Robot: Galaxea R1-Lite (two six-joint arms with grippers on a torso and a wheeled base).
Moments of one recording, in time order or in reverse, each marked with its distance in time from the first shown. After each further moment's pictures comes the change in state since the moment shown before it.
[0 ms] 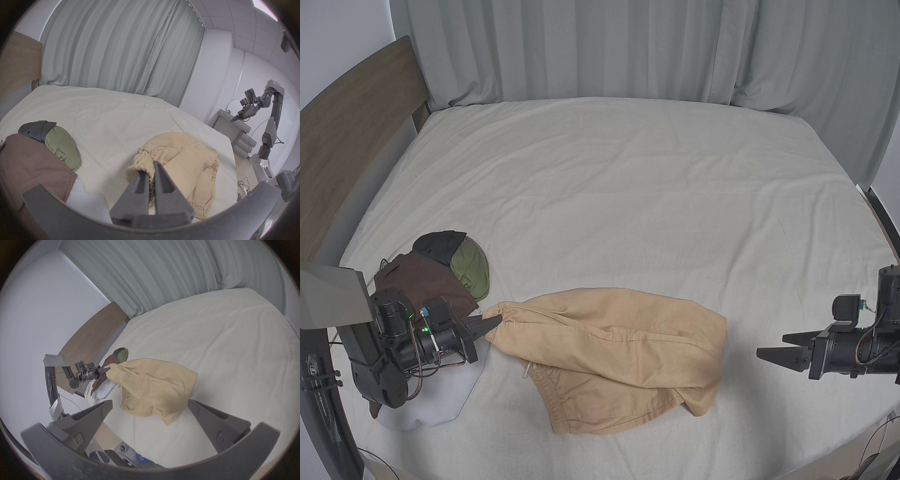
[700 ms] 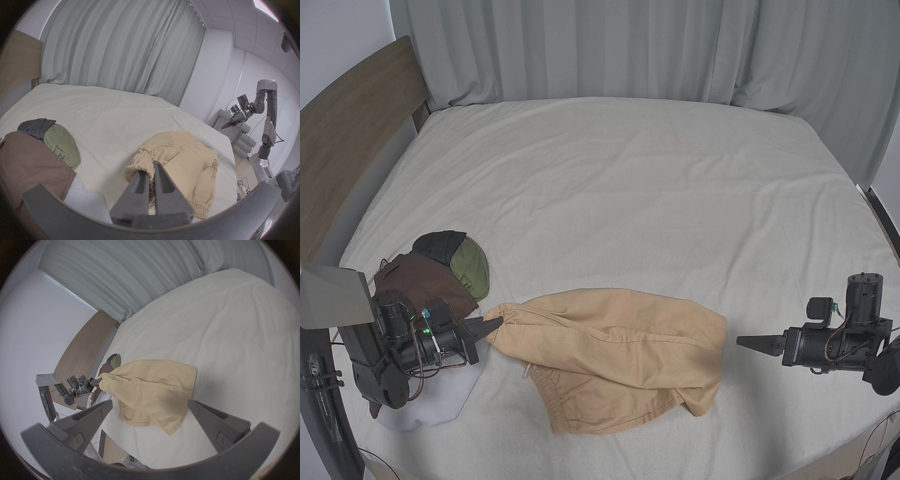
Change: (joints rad) left arm -0.002 0.011 -0.001 0.000 0.000 0.000; right arm -0.039 0.296 0.051 -0.353 0.033 0.174
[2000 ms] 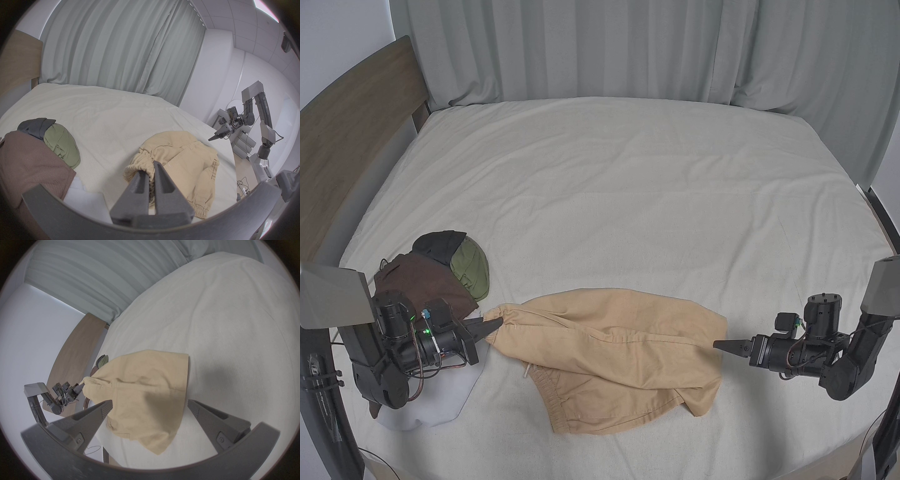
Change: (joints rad) left arm 0.001 0.001 0.002 0.000 -0.002 0.000; right arm -0.021 0.440 -0.021 -0.400 0.010 0.100
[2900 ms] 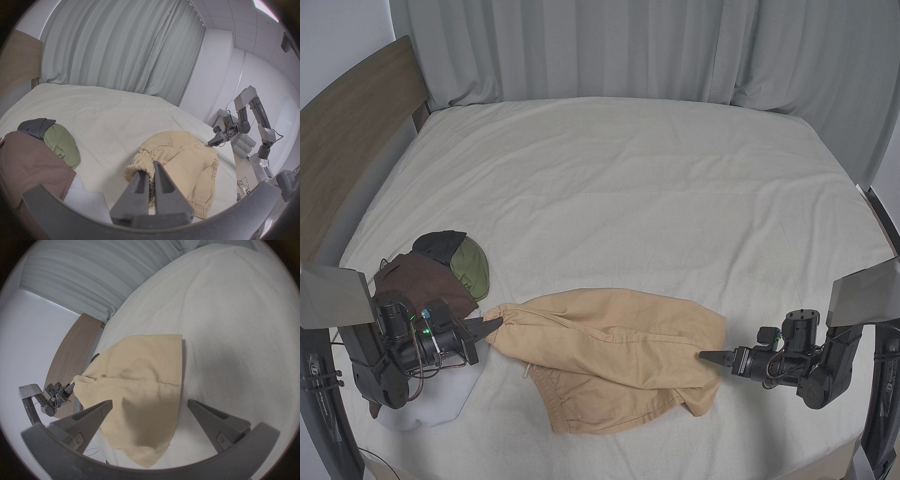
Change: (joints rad) left arm 0.000 0.000 0.000 0.000 0.000 0.001; right arm 0.023 0.231 -0.048 -0.171 -0.010 0.054
